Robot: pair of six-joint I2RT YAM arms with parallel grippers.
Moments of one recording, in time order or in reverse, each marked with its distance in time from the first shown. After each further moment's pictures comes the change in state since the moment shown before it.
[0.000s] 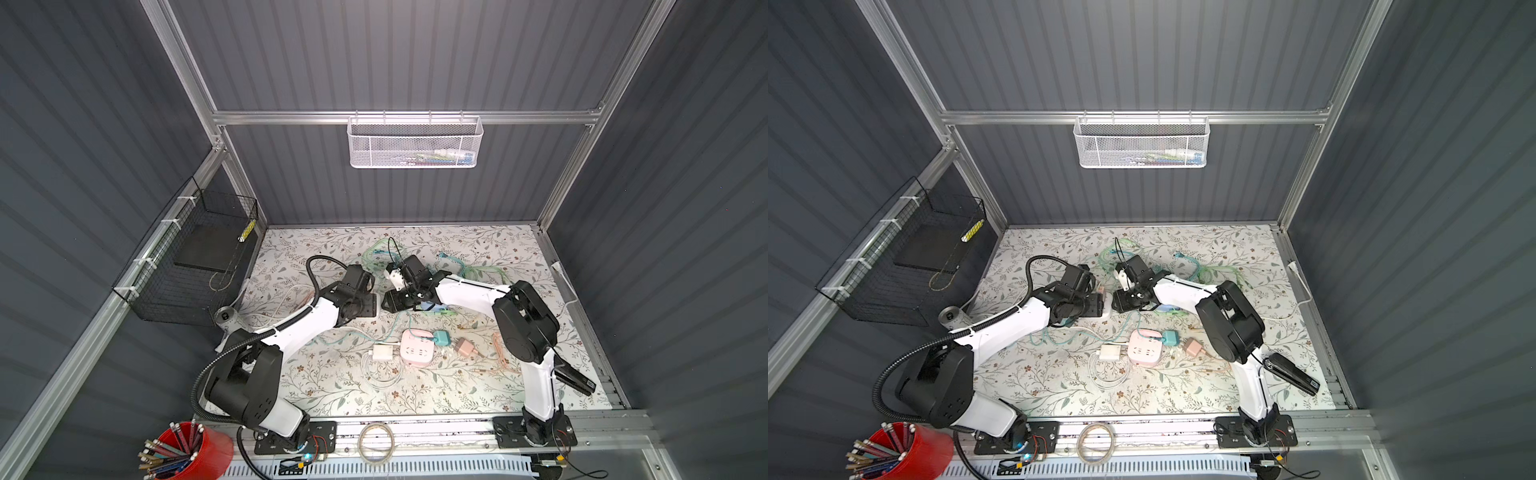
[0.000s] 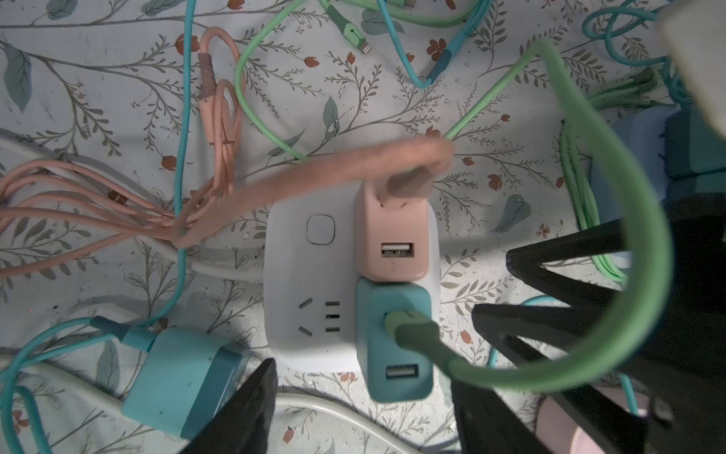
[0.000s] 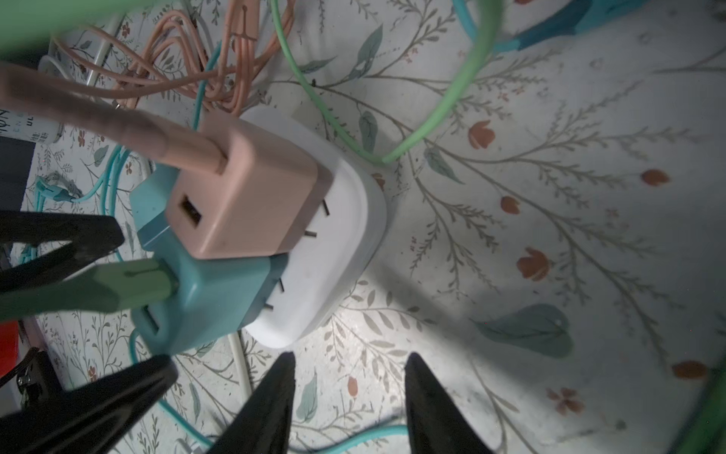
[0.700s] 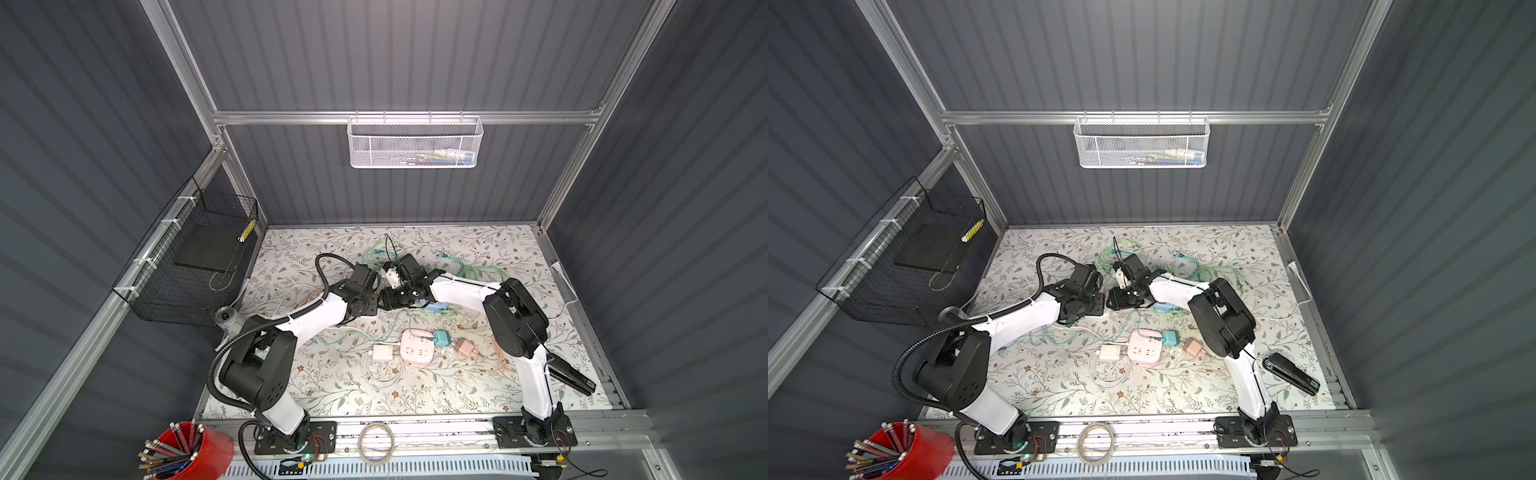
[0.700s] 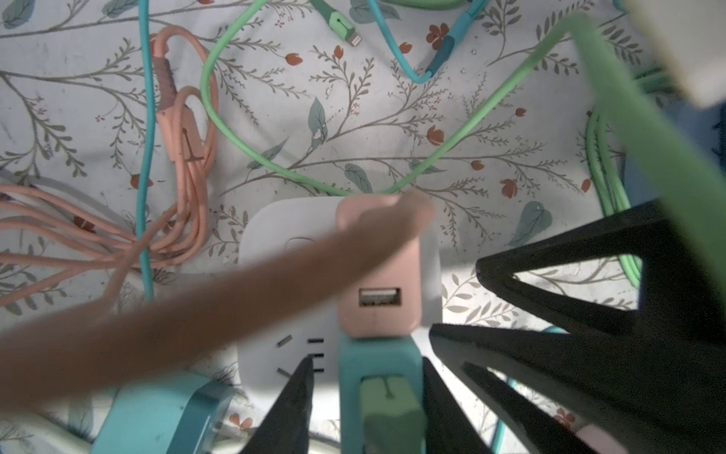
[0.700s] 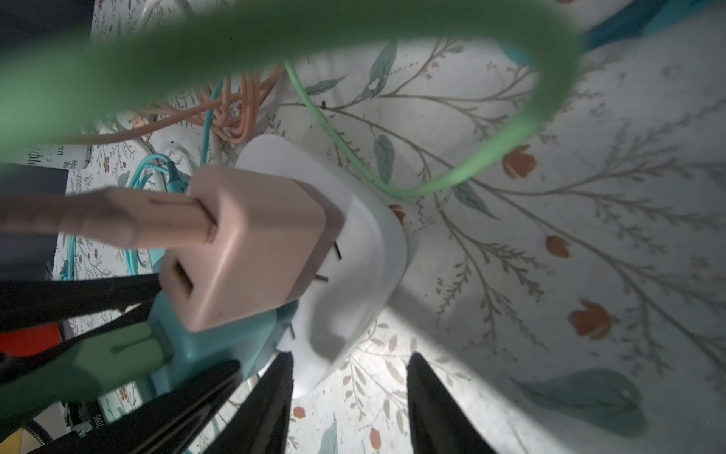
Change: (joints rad) left arm -0.016 0.102 0.048 0.022 -0.020 0.027; right arm -0.003 0.081 0.073 0.022 -0.059 0.066
